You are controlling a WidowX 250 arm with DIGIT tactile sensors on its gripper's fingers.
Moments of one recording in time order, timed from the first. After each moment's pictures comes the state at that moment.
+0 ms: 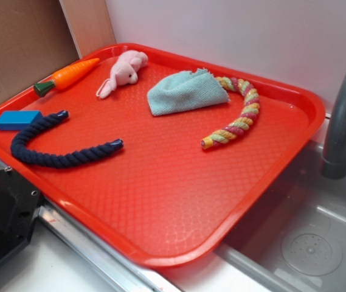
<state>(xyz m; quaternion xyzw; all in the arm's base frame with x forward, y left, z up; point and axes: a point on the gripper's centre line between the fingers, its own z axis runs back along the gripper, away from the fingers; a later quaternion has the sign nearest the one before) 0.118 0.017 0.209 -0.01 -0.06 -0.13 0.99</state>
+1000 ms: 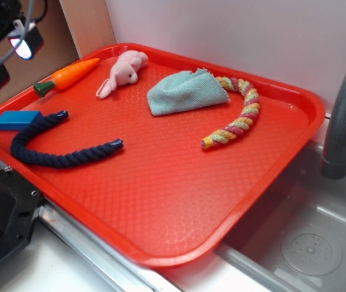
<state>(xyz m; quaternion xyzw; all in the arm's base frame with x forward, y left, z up) 0.152 0.095 0.101 0.02 -0.04 -0.51 0.86</state>
